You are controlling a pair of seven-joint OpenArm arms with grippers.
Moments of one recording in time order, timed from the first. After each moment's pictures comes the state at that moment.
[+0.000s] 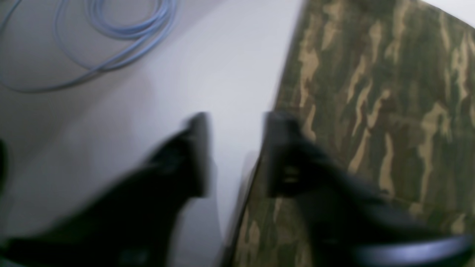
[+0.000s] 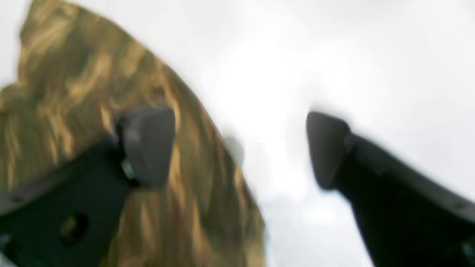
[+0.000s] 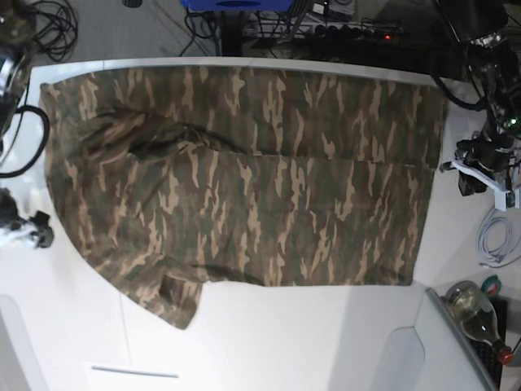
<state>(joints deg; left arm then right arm) 8.1 -18.1 -32.6 82.2 -13.3 -21.4 33.4 21.5 23.1 23.1 36.9 18.6 26.4 -32.0</state>
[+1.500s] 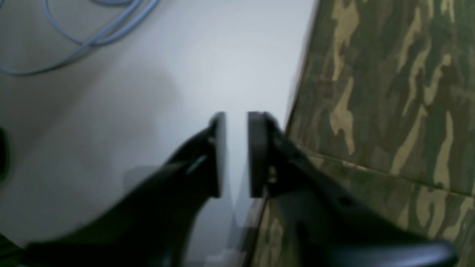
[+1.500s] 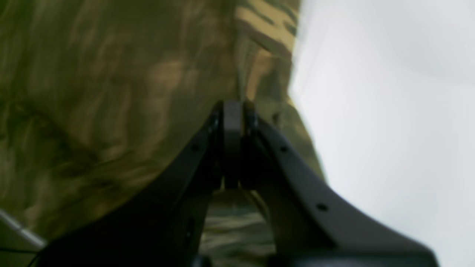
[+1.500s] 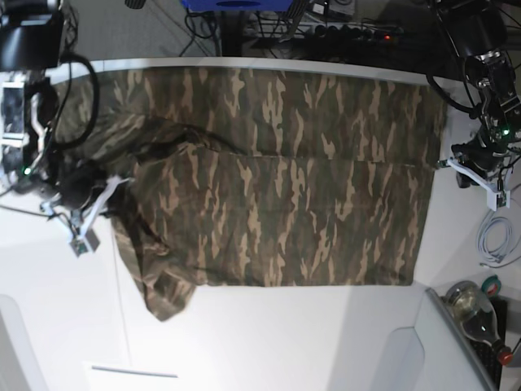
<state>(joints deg) 3.8 -18.9 -31.3 73.6 -8.1 -21.2 33.6 -1.1 12.9 5.8 87.3 19.0 26.3 -51.0</state>
